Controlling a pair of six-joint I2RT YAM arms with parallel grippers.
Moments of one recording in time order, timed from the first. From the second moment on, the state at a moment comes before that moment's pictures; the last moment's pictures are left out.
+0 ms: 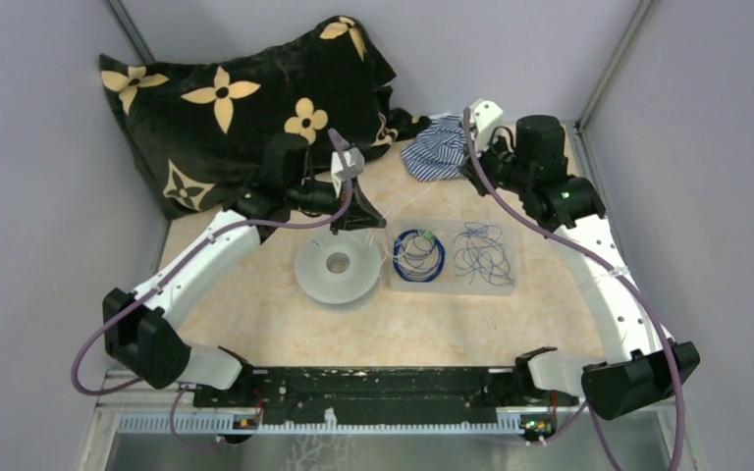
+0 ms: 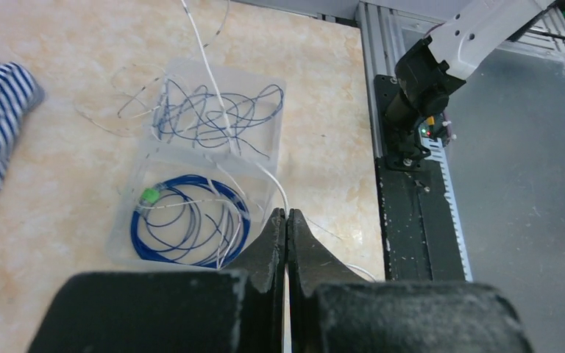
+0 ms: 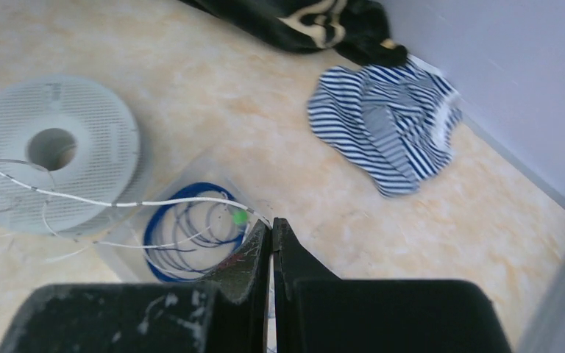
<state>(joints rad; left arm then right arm) -0.55 1.43 1.27 -0.28 1.01 0.19 0.32 1.22 1.40 -0.61 -0.35 -0.33</state>
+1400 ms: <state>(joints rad) -0.16 1.20 1.25 -0.18 0.52 0.17 -0.01 1.18 1.36 -0.57 0.05 -0.45</state>
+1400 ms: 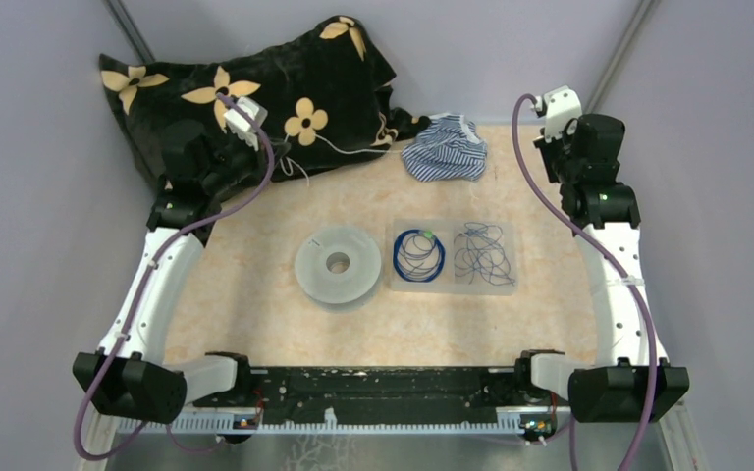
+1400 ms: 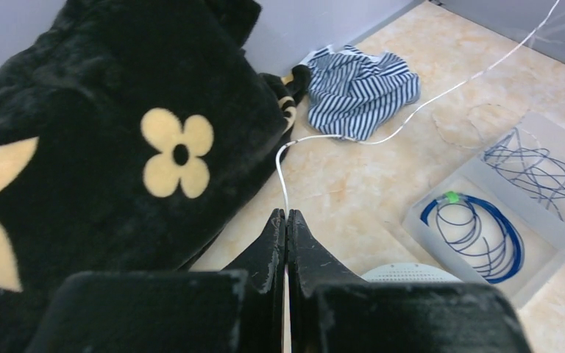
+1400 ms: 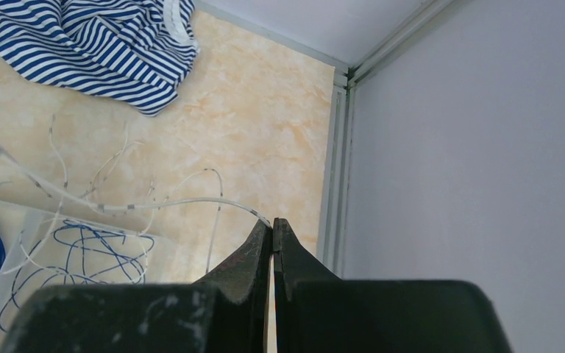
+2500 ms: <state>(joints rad) -0.23 1.46 1.26 -0.38 0.71 0.36 0.18 1.25 1.39 -0.58 -0.30 -0.35</state>
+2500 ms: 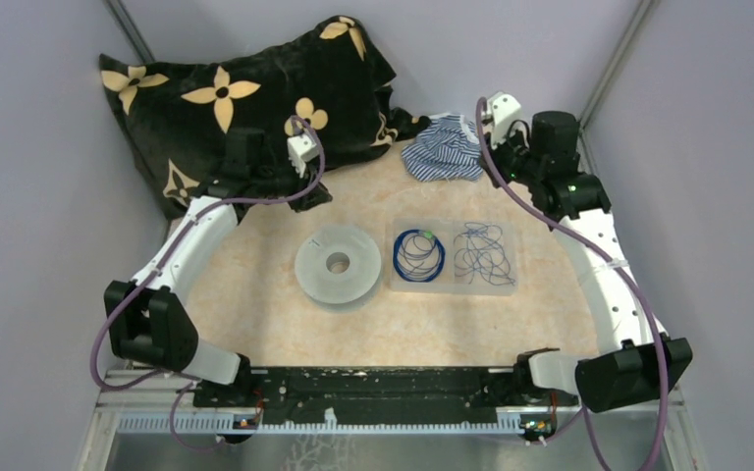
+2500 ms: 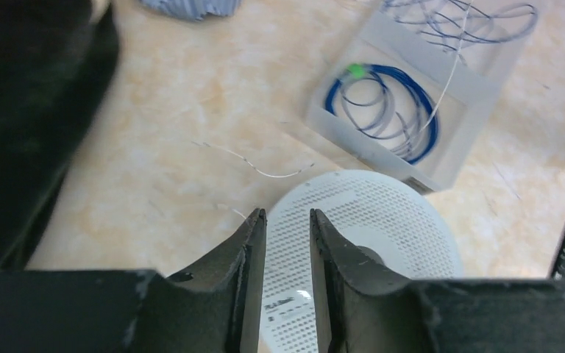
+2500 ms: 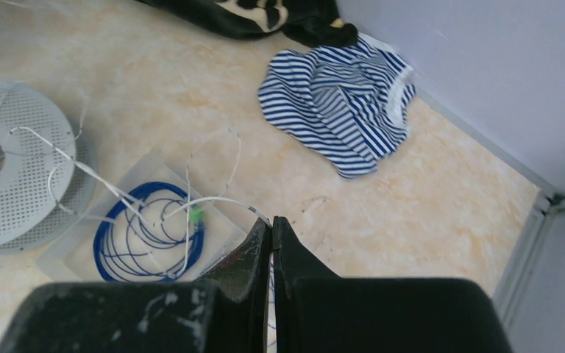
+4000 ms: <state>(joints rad) -0.46 1.60 1.41 -0.29 0.74 0.06 0.41 1.37 1.29 -0.52 -0.39 -0.37</state>
